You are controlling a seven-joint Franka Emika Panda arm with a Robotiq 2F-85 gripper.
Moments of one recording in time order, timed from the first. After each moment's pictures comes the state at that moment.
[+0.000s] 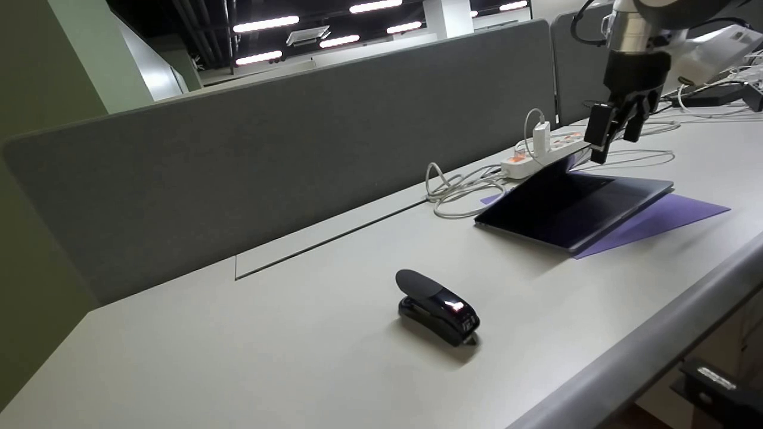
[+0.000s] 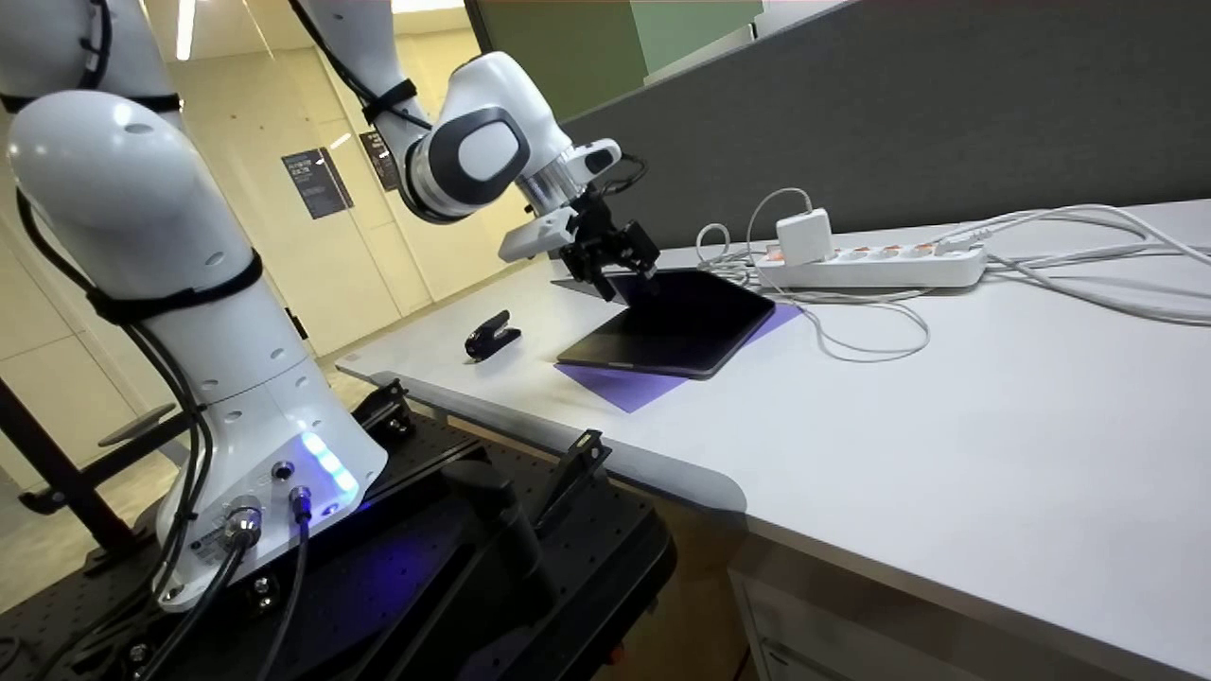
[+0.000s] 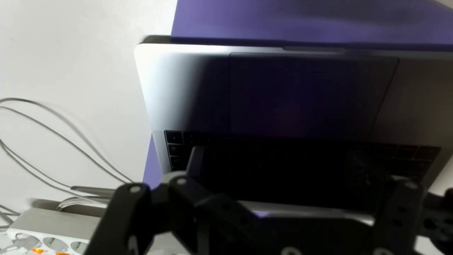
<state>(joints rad) -0.10 0.18 -0.16 -2.79 -0.11 3.30 -0.19</state>
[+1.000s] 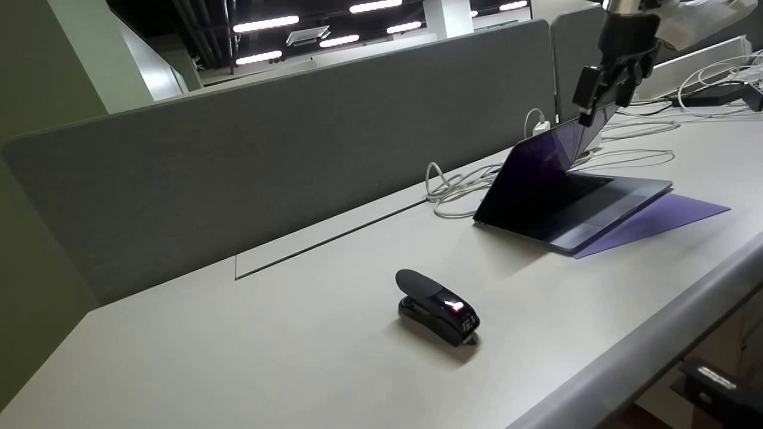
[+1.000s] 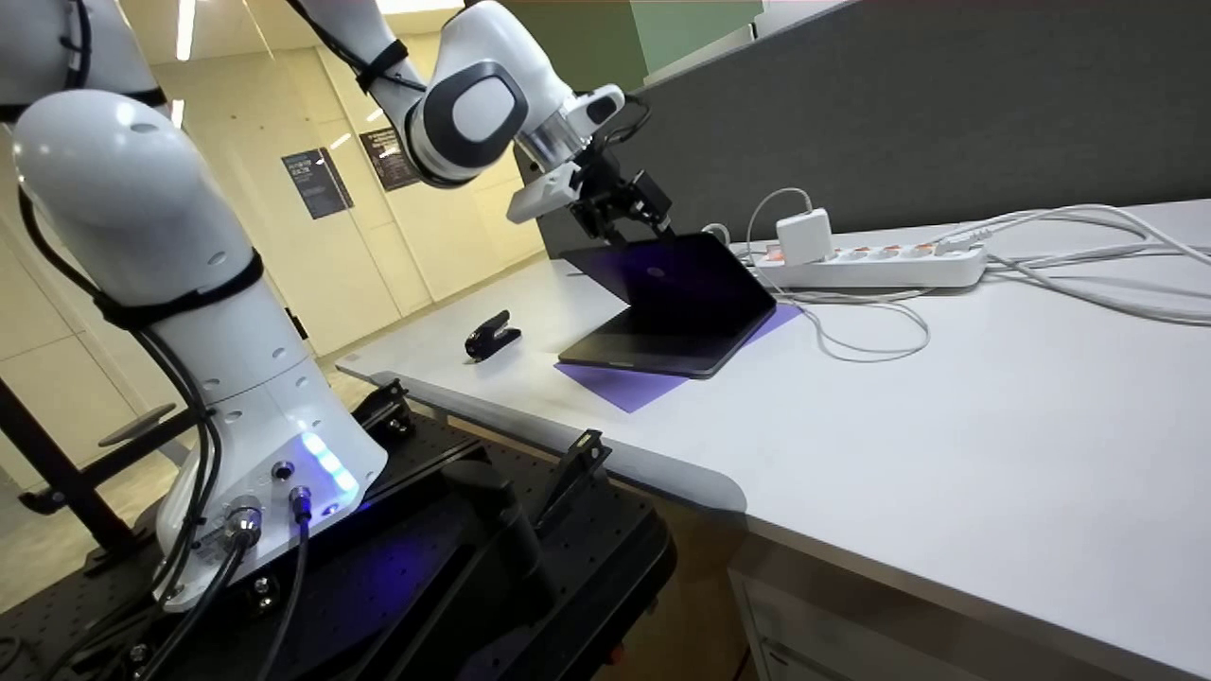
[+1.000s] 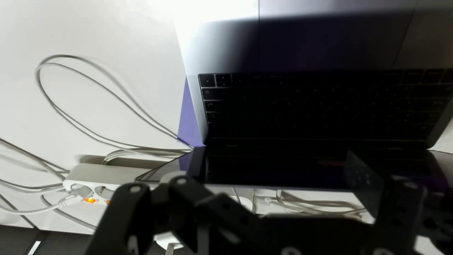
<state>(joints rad) -0.07 0.06 -0.21 -2.77 -0.05 3.26 -0.20</state>
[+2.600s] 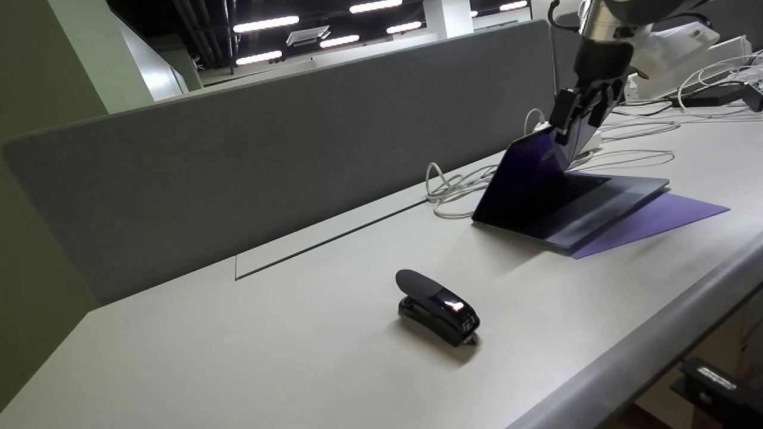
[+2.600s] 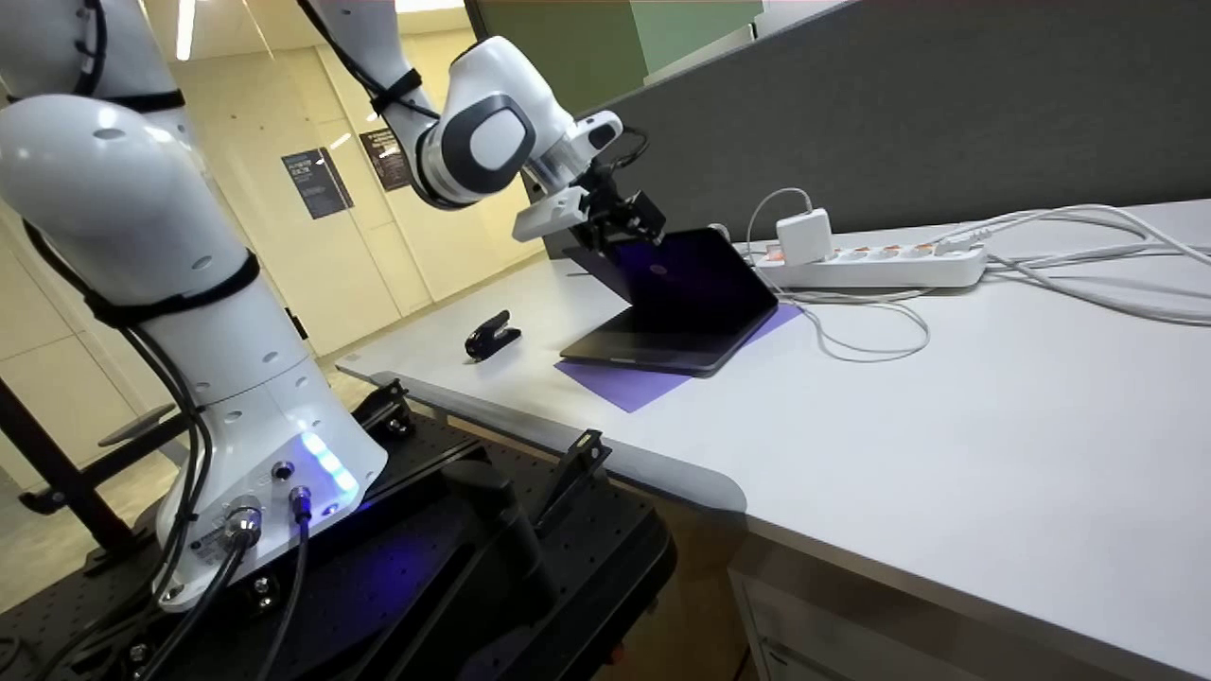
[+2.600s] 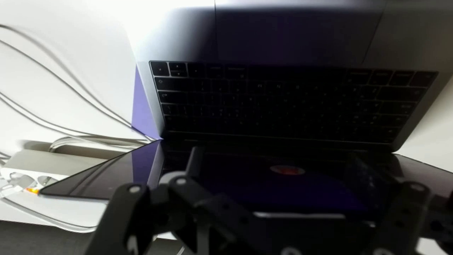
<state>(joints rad) -0.24 0.18 0.02 -2.73 -0.07 3.37 -0.19</state>
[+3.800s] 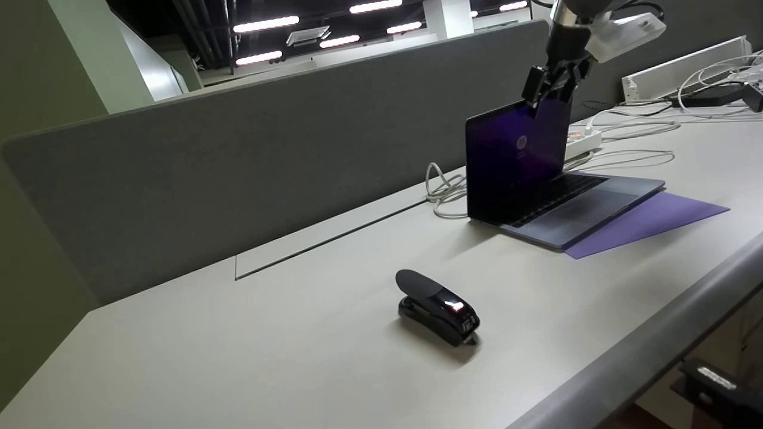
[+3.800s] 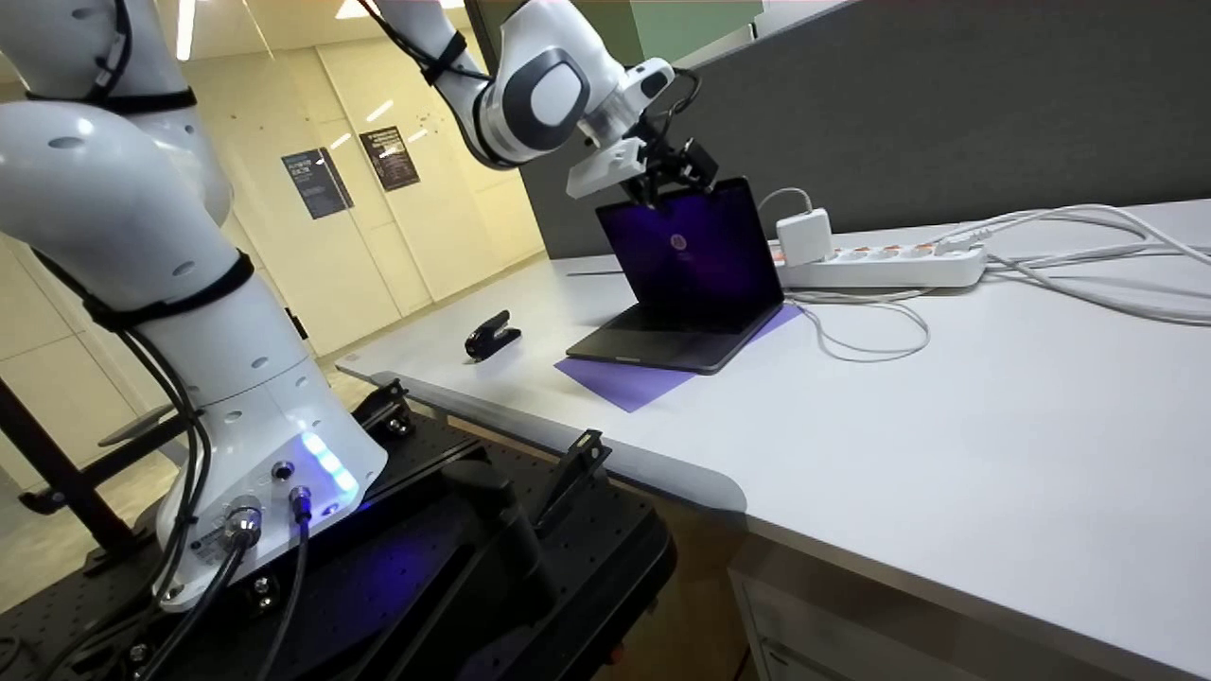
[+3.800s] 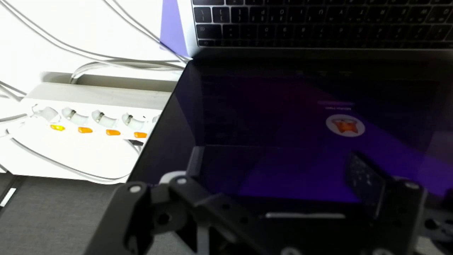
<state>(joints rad) -0.42 0.25 0.16 -2.49 -0.07 3.28 -0.19</state>
